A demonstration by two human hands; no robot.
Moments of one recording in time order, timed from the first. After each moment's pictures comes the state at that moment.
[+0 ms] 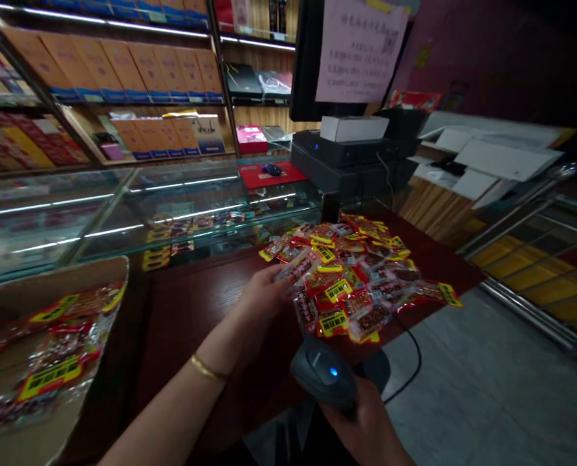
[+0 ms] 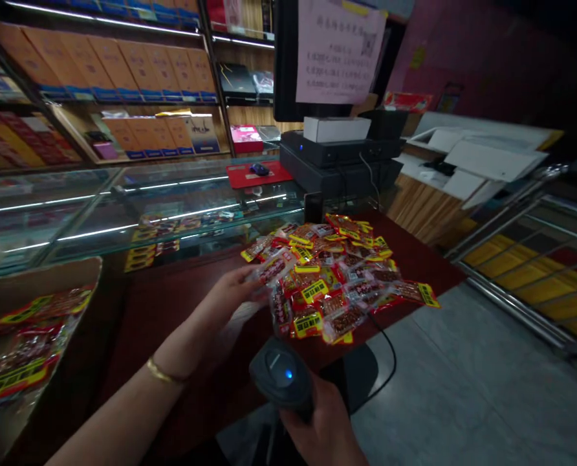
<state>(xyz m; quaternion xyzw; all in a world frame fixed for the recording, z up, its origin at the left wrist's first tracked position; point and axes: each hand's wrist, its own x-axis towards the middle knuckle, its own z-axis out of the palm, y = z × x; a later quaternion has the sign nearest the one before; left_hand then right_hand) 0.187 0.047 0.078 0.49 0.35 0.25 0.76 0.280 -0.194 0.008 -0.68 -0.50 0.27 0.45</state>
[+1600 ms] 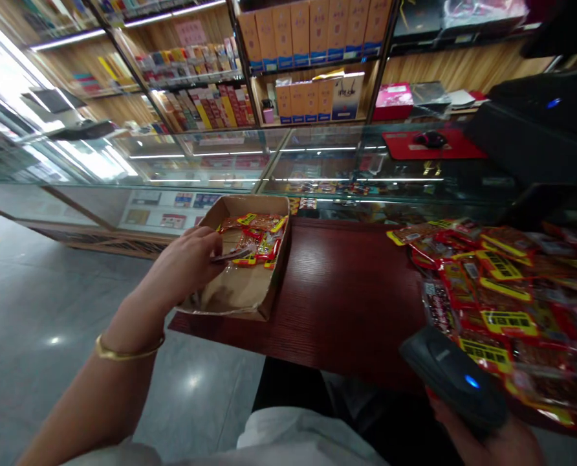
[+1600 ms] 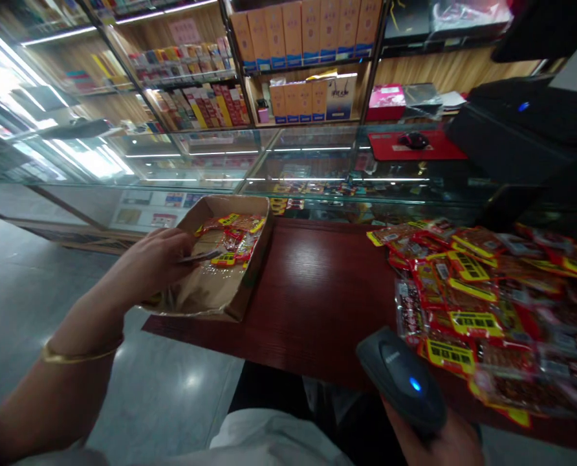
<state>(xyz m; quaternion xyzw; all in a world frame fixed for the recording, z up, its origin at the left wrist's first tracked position) -0.174 0.012 0.161 0.78 0.62 0.04 0.00 0.299 -0.197 -0.027 -0.71 -0.58 0.18 0.35</state>
